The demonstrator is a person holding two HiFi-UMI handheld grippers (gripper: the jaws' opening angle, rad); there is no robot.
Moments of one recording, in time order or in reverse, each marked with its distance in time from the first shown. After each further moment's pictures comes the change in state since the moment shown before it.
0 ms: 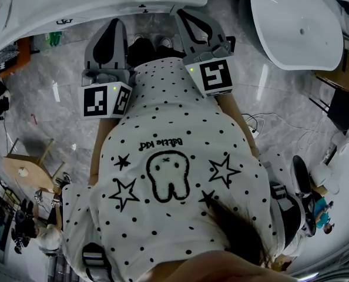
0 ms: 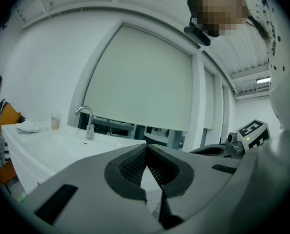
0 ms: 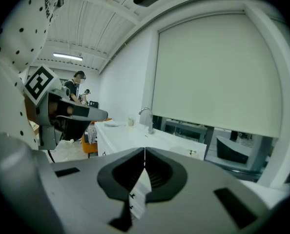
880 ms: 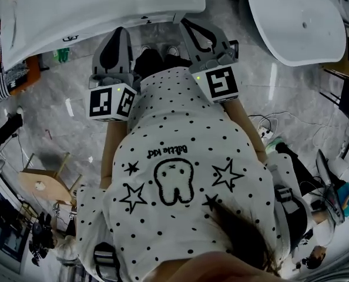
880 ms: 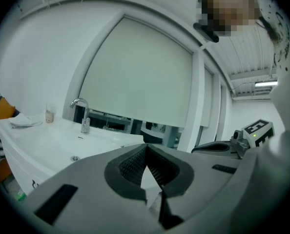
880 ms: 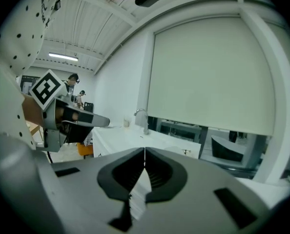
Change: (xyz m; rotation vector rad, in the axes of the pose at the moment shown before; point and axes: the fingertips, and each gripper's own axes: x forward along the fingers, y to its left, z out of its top) left arm 0.019 0.004 -0.016 -0.030 0.059 -0.050; right arm -0.008 -0.008 -0.005 0.021 -0.010 -0.051
